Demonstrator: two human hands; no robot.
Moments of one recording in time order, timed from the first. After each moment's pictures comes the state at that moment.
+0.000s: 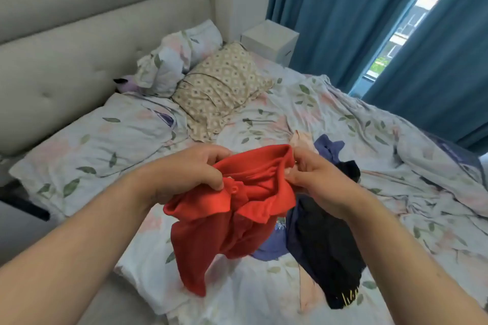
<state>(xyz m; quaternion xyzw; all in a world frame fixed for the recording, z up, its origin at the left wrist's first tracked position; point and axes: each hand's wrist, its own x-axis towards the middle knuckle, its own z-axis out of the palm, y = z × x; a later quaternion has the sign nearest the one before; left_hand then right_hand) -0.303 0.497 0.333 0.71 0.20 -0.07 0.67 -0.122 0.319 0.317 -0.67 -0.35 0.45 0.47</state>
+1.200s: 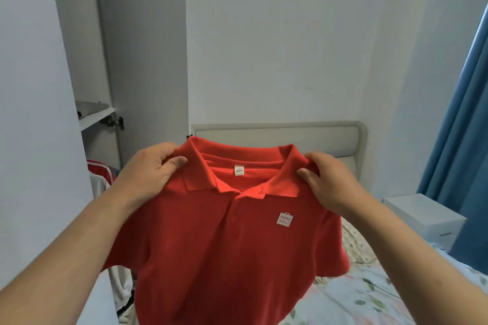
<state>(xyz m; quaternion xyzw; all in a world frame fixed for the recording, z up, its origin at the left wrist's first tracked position) -0.610 0.394 0.564 0.75 0.50 0.43 0.00 -0.253 0.380 0.566 -0.55 -0.75 -0.04 0.37</state>
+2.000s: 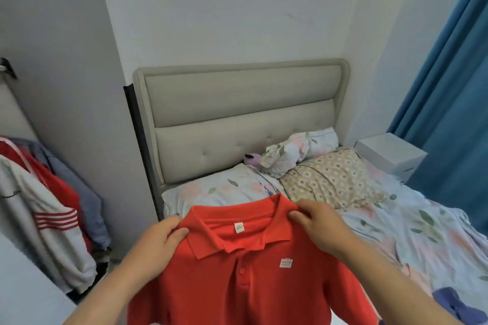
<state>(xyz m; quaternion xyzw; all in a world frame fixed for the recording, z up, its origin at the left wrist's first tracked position) -0.551 0.522 0.334 0.75 0.54 0.26 0.27 -0.202 0.487 0.374 -0.67 -0.68 0.17 0.23</state>
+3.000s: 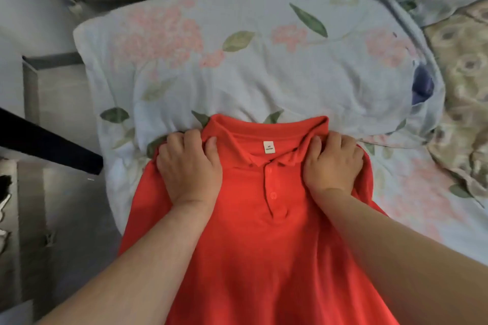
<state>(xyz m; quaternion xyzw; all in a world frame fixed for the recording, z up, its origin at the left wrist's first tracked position) -0.470 0.897 -0.258 0.61 0.75 0.26 0.03 -0.244 0.882 -0.259 -0.87 -0.47 0.00 0.16</state>
